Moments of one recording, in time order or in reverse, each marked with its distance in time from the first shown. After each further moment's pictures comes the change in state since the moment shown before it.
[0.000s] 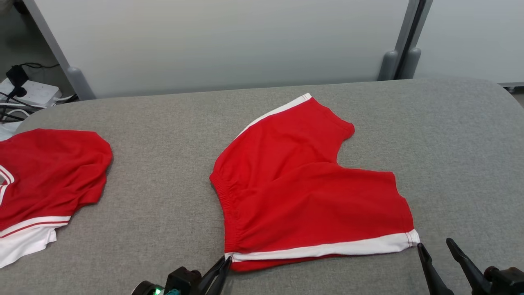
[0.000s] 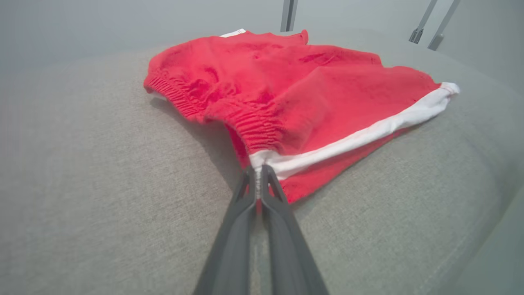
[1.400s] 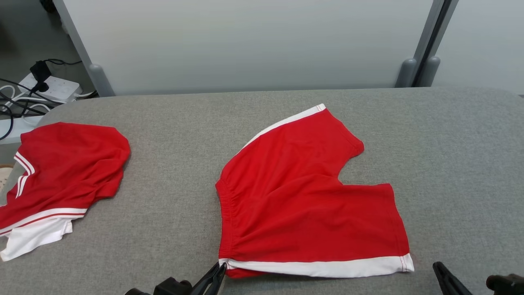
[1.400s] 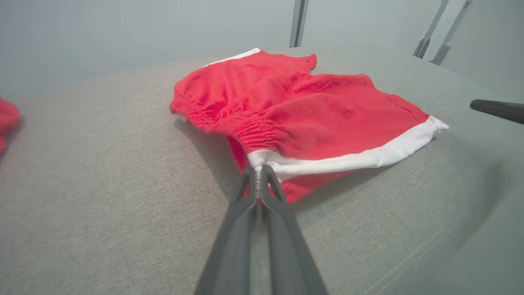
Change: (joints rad) left arm 0.153 0.133 0.001 -0.348 -0.034 0.067 0.121; right arm -0.075 -0.126 0.186 0.216 0.266 0.000 0.000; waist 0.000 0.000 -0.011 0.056
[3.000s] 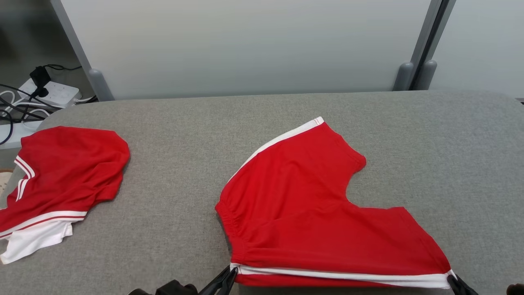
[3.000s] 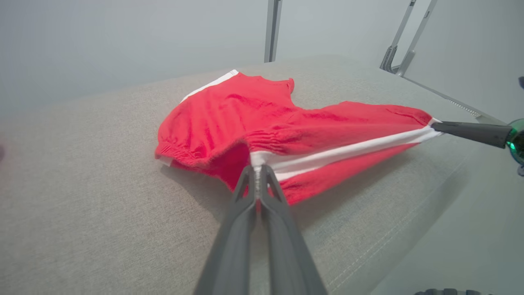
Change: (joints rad) left arm 0.050 0.067 -0.032 -0.238 -0.036 0.035 0.123; right arm 0.044 -0.119 0.074 -0.033 0.140 0.001 0.021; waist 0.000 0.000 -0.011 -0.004
